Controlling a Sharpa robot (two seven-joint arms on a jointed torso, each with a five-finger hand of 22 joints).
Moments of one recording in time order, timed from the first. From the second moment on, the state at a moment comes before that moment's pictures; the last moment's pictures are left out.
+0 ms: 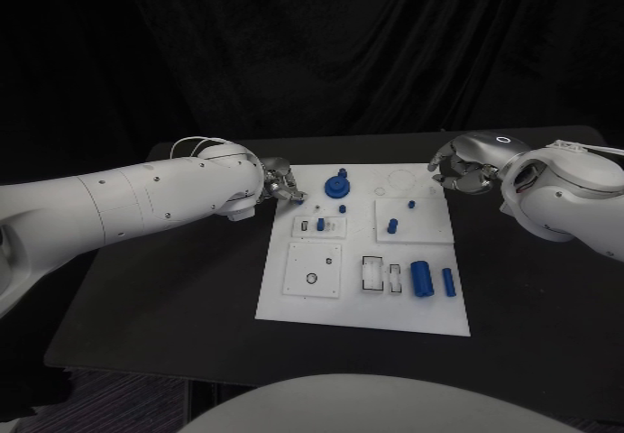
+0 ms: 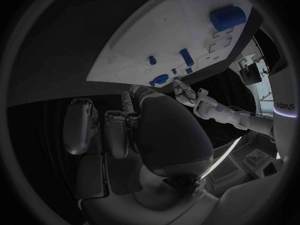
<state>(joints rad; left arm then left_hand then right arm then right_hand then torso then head) 1.33 -0.60 -0.21 1.17 -1.11 0.02 -0.32 1.20 0.09 0.07 0.27 0.48 0.91 0.06 0.26 1.26 1.47 -0.01 1.57 1.31 1.47 -0.06 1.57 1.31 0.06 1.42 0.06 1.36 1.31 1.41 -0.89 -0.25 1.47 -1.53 -0.28 -0.16 1.48 -0.04 0.29 0.25 0.44 0.79 0.13 0.22 0.22 1.46 0.02 1.54 1.31 1.47 -0.05 1.52 1.31 0.05 1.46 0.06 1.29 1.31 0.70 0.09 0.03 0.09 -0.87</state>
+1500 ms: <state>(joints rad) 1.27 -0.82 -0.21 1.50 -1.02 -0.15 -0.30 1.22 0.02 0.25 0.28 0.44 0.94 0.04 0.28 1.31 1.47 -0.01 1.54 1.31 1.47 -0.06 1.57 1.31 0.06 1.40 0.05 1.33 1.31 1.41 -0.90 -0.25 1.48 -1.53 -0.27 -0.18 1.48 -0.04 0.29 0.25 0.44 0.79 0.13 0.22 0.22 1.46 0.02 1.54 1.31 1.47 -0.05 1.52 1.31 0.05 1.46 0.07 1.29 1.31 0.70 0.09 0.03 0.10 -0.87</state>
